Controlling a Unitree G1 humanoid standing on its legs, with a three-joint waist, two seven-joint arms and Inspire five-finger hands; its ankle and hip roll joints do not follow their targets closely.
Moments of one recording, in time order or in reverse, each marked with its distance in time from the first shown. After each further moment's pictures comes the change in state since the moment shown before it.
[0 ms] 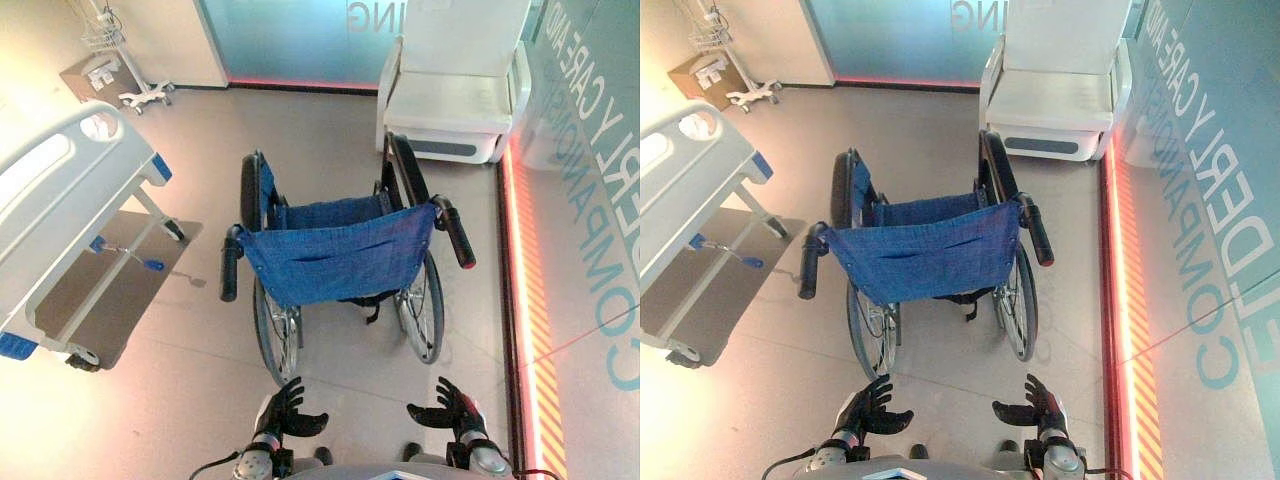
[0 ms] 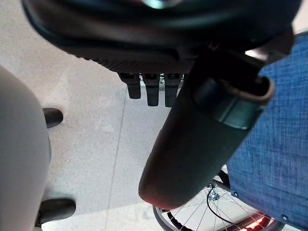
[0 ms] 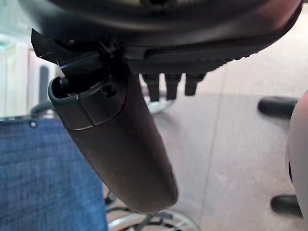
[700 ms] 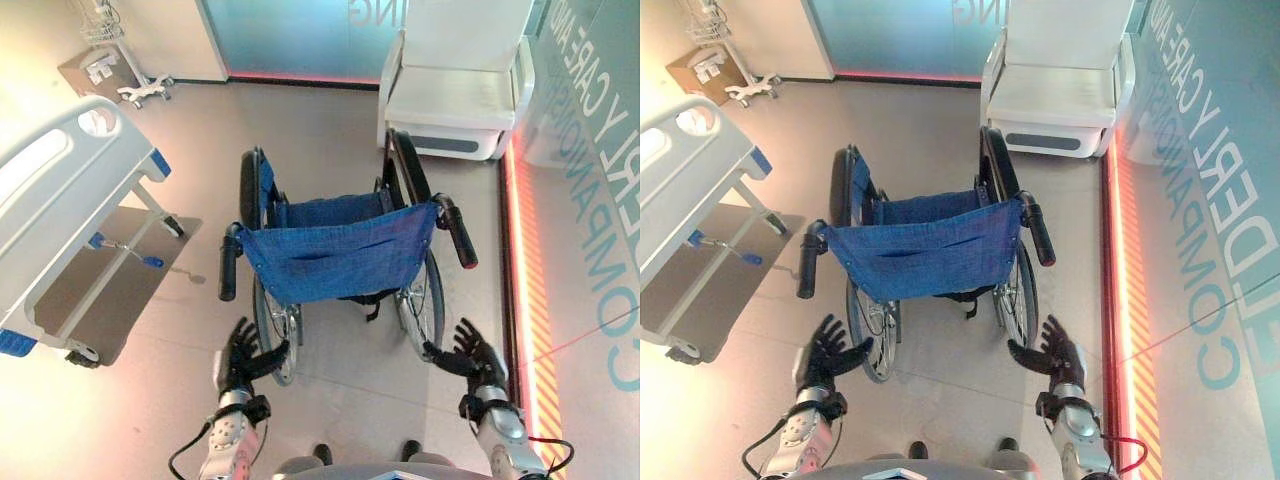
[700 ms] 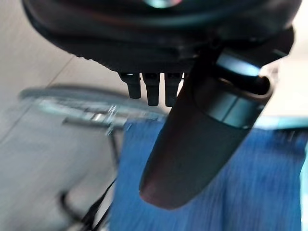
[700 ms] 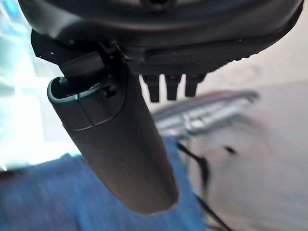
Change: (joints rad) left arm 0.018 0.057 0.284 -0.353 -0.178 -0.106 0.221; right arm 0.026 -0.100 -0.164 -0.437 0.137 -0.015 -0.083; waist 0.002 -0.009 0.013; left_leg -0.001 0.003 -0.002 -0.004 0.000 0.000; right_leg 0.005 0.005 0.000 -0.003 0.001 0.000
